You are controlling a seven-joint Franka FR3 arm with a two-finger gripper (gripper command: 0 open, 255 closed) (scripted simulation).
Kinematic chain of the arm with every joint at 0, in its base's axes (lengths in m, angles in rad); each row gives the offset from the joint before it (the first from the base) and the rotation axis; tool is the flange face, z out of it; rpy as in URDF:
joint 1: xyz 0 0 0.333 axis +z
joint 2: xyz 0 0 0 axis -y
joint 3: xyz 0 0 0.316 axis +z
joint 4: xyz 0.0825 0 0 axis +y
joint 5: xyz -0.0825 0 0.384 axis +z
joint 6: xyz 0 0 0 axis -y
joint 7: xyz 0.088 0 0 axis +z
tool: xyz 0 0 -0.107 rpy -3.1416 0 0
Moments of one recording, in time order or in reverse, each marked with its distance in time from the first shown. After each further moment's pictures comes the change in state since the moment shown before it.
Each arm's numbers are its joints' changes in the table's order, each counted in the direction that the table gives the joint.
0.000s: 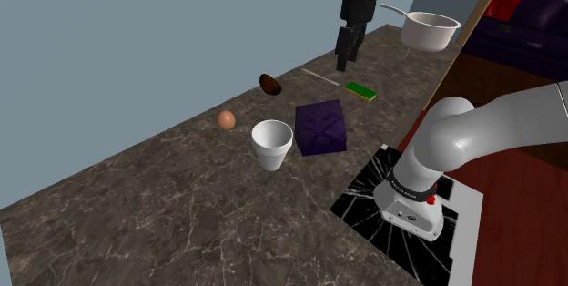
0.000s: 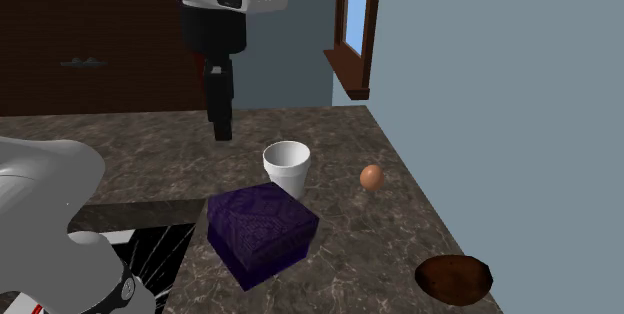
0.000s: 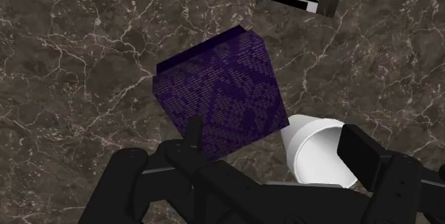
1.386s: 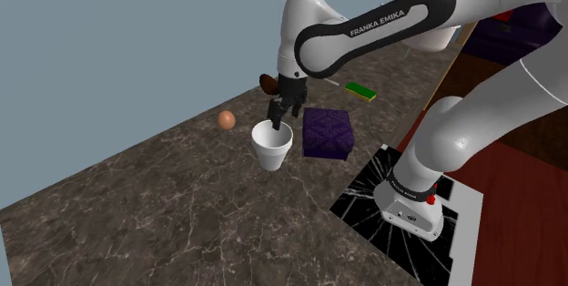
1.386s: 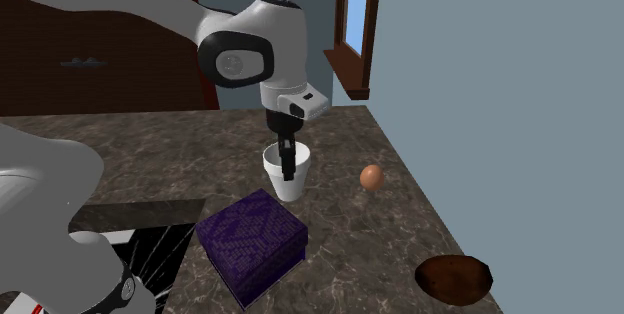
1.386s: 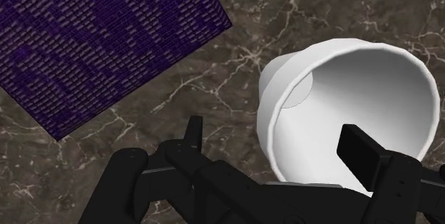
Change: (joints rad) arm 0.030 -0.363 0.284 0.210 0.148 0.695 -0.276
